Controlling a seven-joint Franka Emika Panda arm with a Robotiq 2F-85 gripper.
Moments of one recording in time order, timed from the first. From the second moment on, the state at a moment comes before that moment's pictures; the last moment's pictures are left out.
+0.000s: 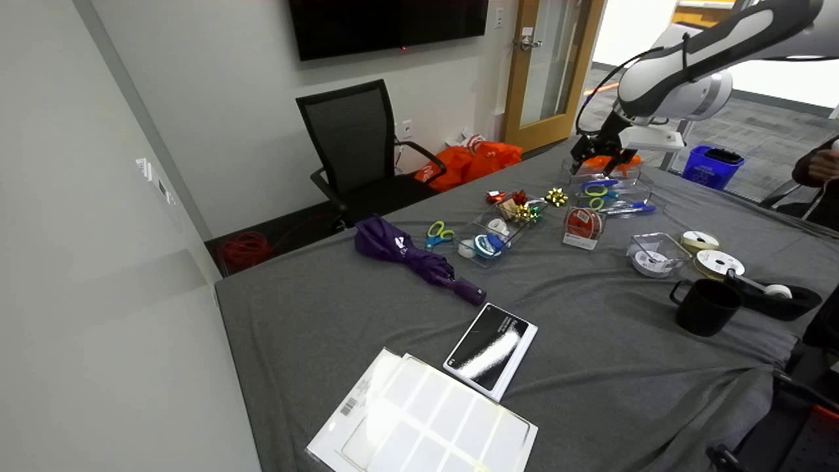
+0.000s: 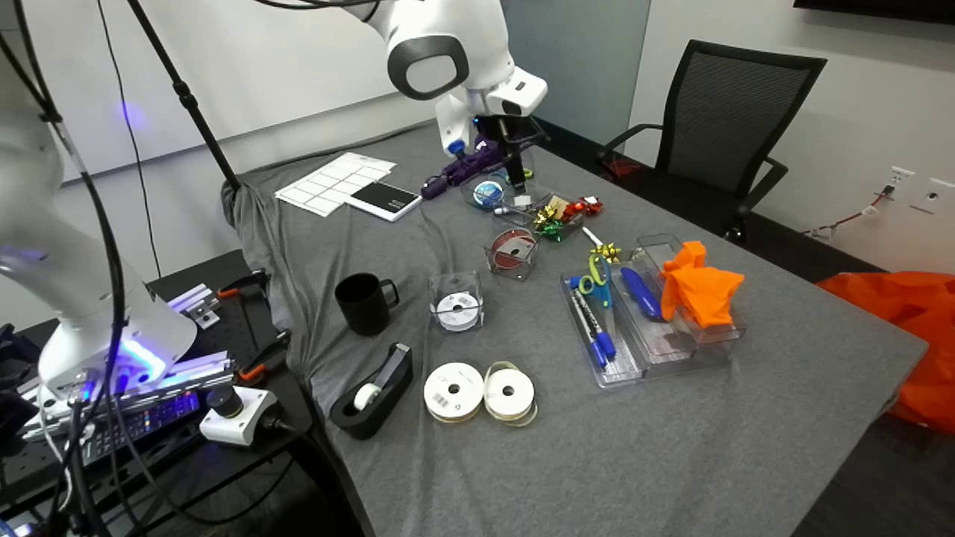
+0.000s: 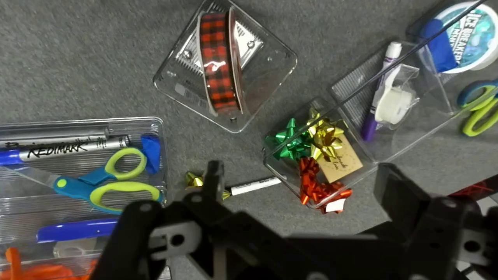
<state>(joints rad) -0.14 0.48 -0.14 -1.79 0.29 2.54 -0.03</state>
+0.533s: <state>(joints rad) -0.18 0.68 -0.13 -1.65 0.19 2.54 -0.04</state>
